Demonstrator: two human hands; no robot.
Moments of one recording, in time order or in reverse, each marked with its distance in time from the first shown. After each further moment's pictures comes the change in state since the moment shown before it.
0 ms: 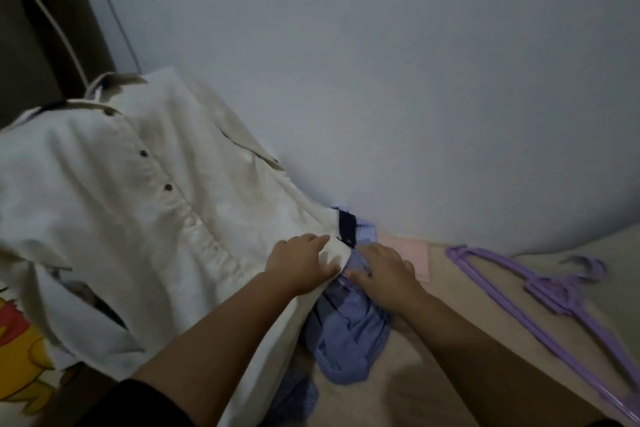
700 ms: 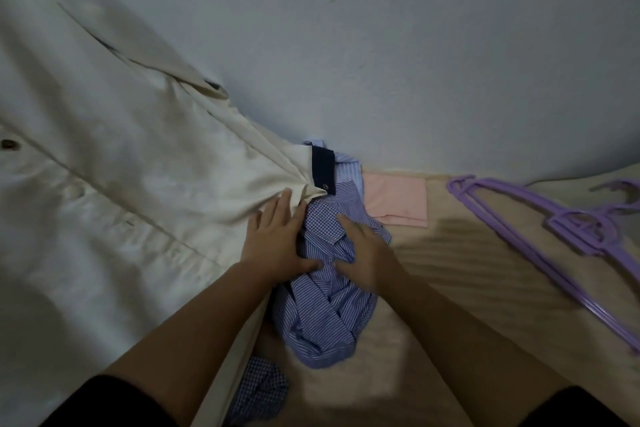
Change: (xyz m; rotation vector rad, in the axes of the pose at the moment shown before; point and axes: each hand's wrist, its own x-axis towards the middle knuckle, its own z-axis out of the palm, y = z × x) left_hand 0.059 -0.013 0.122 0.153 -0.113 0.000; right_hand 0.047 0.086 0.107 0.234 -0.123 0.031
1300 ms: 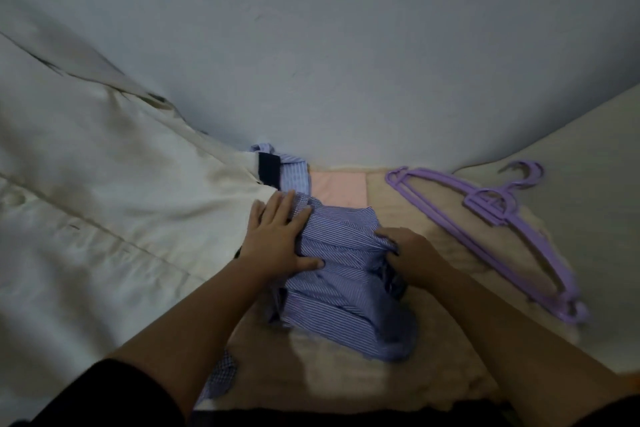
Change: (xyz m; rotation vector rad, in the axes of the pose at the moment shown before) left_hand -0.006 0.077 -0.011 0.053 0.005 0.189; right_hand -0.093 0.082 -0.092 0.031 0.090 0.088
